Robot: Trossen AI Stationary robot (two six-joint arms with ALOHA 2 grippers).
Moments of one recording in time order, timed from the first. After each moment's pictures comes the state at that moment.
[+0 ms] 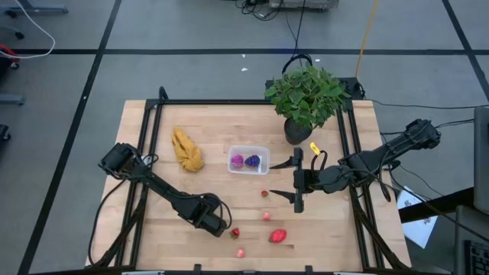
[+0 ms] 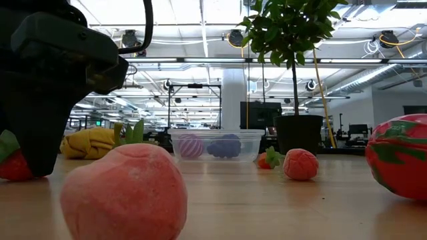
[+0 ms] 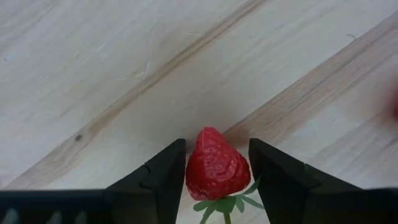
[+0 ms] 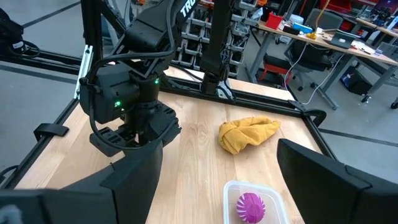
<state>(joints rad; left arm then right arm) -0.54 1.87 1.15 -0.70 -0.03 -1.49 0.47 1.23 1.08 -0.20 0.52 -0.04</state>
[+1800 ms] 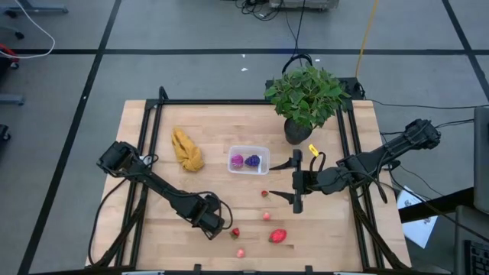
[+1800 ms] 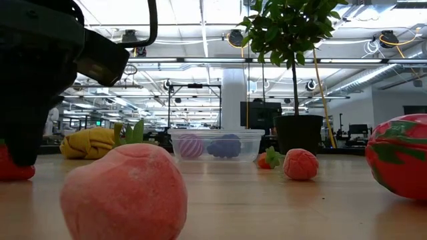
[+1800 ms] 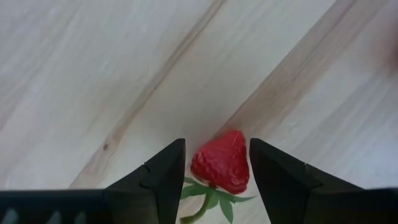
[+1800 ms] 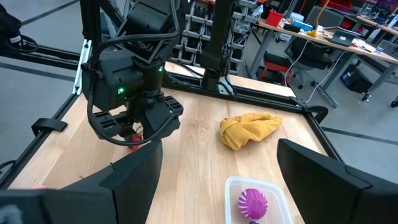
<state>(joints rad) -0.54 1.84 1.15 -0.76 0.01 -1.24 0.47 1.23 1.03 -0.16 0.52 -0.04</state>
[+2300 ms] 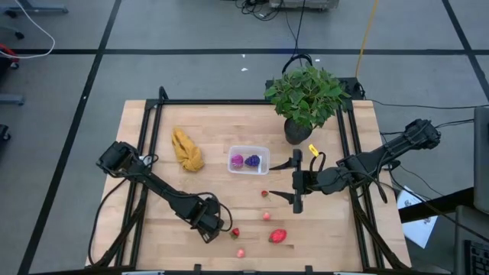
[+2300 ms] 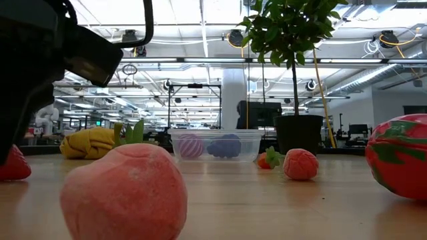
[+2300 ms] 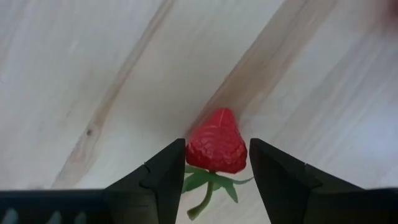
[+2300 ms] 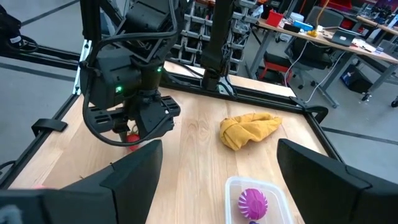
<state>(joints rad) -0.55 1.84 1.15 -0.76 0.08 -1.18 0.47 1.23 1.03 -0.16 0.52 -0.04</state>
